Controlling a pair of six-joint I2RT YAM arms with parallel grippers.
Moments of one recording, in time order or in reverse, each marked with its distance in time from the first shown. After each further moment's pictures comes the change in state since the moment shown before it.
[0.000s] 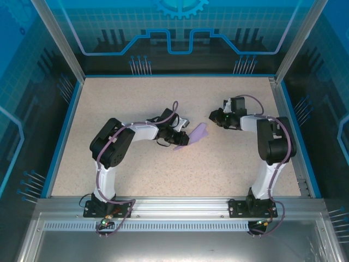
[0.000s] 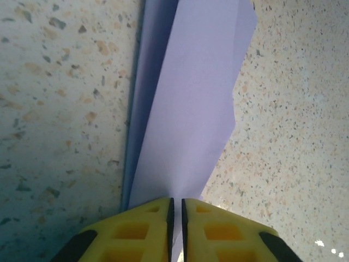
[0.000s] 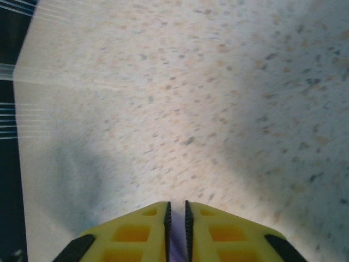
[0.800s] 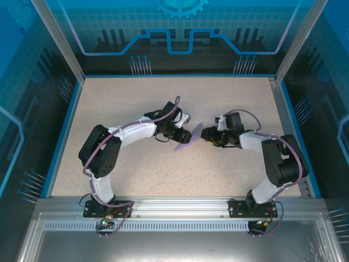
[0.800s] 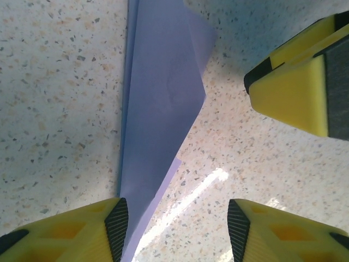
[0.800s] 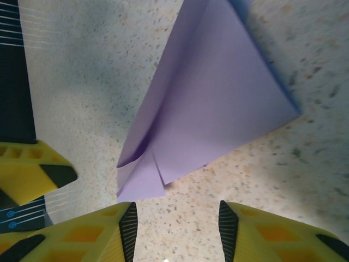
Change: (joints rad) left arm -0.066 -0.156 0.105 -0.300 -0.223 0.119; right arm 0.140 -0.263 -0.301 -0.038 -0.081 0.005
